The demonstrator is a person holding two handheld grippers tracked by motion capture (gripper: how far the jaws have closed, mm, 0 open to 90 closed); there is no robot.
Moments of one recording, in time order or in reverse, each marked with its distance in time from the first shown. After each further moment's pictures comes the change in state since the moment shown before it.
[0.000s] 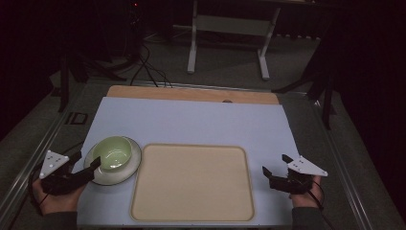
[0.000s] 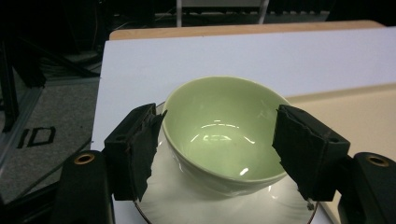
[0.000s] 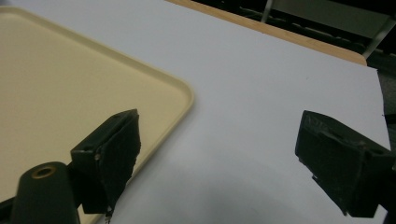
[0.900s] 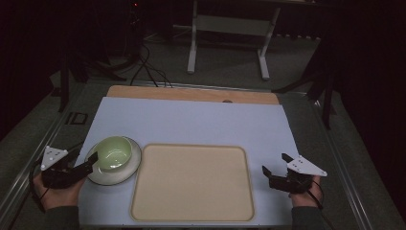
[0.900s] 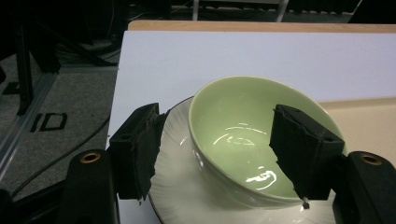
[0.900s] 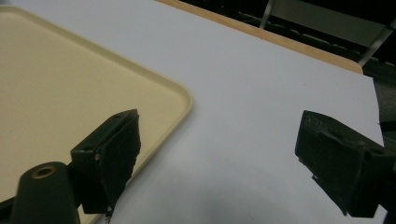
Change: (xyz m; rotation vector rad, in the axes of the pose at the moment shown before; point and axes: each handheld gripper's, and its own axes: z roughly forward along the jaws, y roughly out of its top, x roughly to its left) left arm 0.012 0.002 0.016 0.031 0.057 -0.046; right arm 0.000 0.002 0.001 -0.015 -0.004 -0.021
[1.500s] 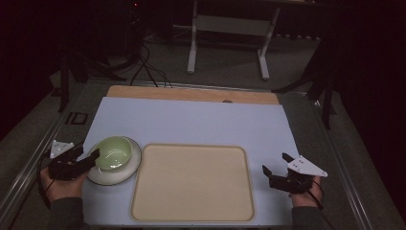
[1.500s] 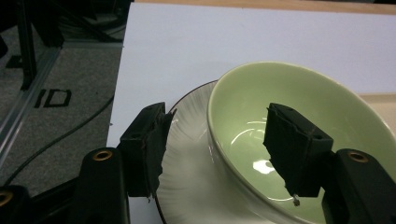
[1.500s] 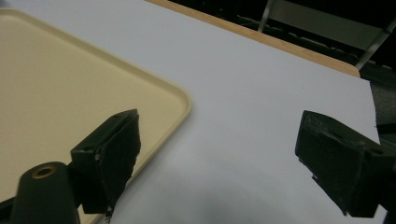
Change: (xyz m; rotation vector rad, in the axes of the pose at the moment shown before) left arm 0.007 0.003 0.028 0.095 0.031 -0.032; right arm 0.000 0.000 -0.001 -0.010 -0.005 0.000
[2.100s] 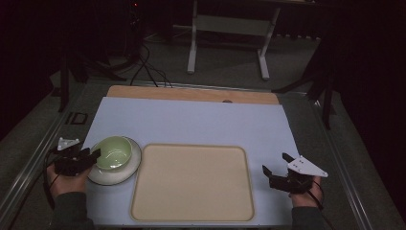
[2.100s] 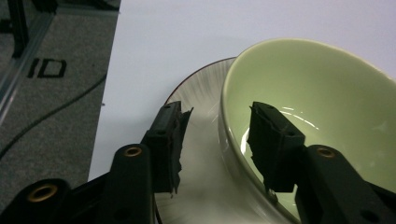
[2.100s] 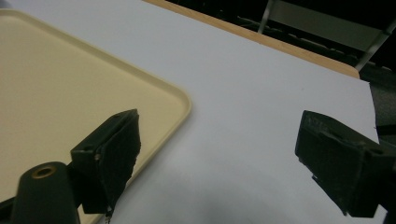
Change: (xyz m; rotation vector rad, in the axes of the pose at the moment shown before) left arm 0.005 0.002 0.024 0.117 0.004 -0.055; right arm 0.000 0.000 -0.001 -0.004 0.001 -0.006
